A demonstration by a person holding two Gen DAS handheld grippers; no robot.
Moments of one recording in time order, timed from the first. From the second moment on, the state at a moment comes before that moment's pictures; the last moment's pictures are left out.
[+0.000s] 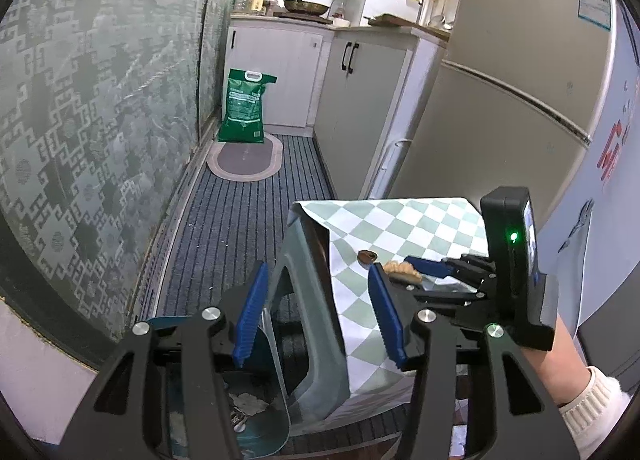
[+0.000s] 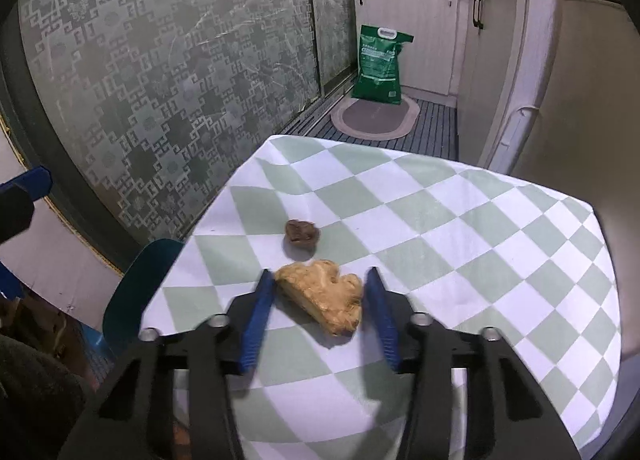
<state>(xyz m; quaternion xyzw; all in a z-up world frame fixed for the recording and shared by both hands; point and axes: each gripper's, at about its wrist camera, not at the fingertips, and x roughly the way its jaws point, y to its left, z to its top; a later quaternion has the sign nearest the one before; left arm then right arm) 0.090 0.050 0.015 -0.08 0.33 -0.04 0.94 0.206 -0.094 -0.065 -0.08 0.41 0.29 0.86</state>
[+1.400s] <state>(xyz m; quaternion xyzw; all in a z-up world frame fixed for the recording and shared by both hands) 0.206 -0.048 -0.065 0.04 0.41 -0.01 0.91 0.186 -0.170 0.081 0.00 0.31 0.32 0.90</state>
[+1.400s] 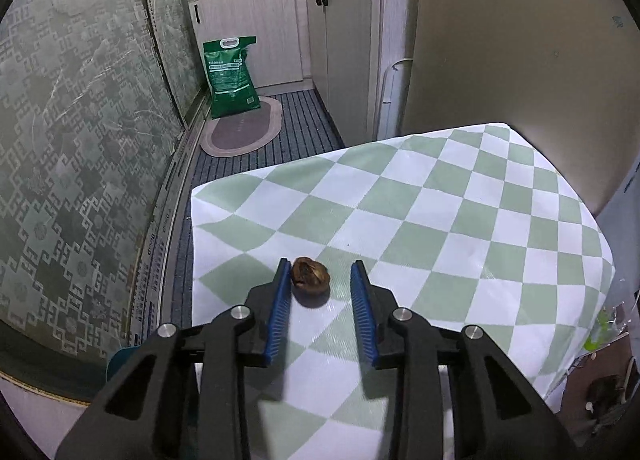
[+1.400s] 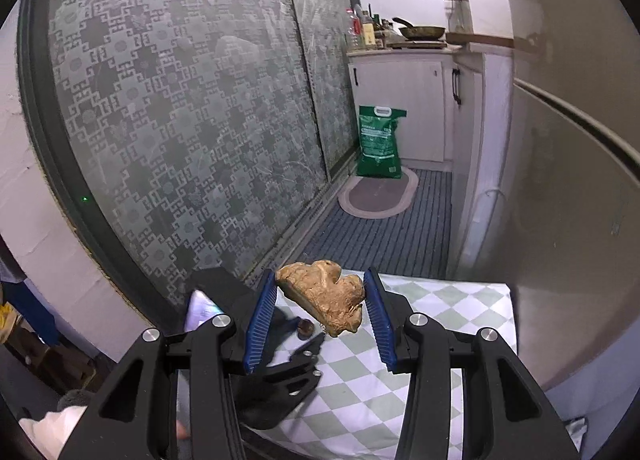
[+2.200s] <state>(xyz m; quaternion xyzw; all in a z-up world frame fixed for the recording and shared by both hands) 0.155 0.049 -0.038 -0.08 0.40 -0.01 0.91 0.168 -0.090 0.100 -0.01 0.29 0.39 0.87</state>
